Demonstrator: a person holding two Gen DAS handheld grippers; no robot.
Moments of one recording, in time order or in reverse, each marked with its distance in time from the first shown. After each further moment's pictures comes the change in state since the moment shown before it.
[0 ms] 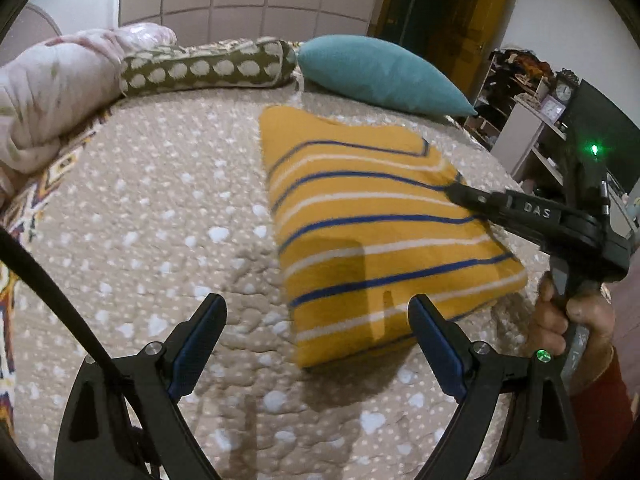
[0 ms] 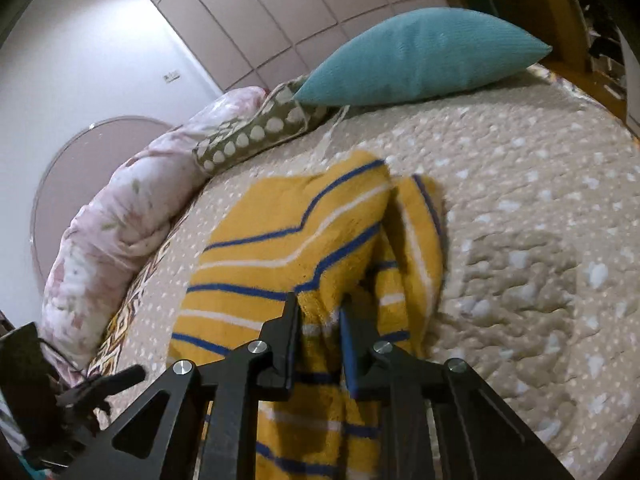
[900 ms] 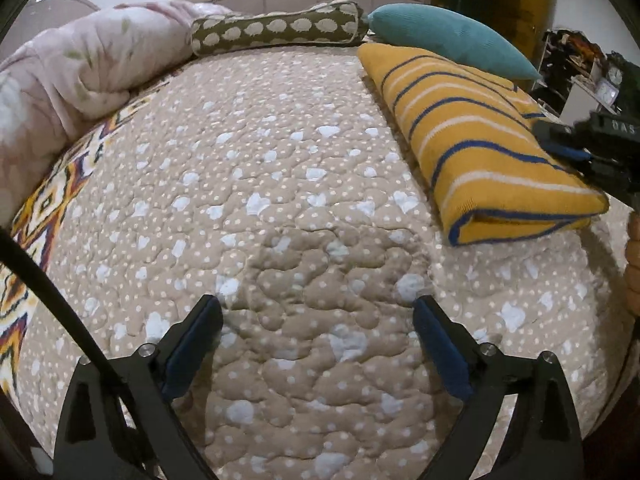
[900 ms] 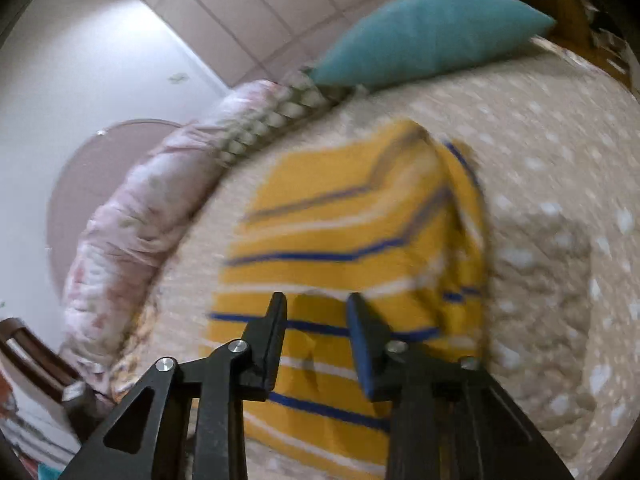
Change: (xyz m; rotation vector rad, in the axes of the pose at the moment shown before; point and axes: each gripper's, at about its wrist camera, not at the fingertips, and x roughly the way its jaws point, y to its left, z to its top) left arm 0.005 0.049 -0.077 -0.033 0.051 0.235; right arm 0.006 0.004 -0.019 0.060 0.053 0.064
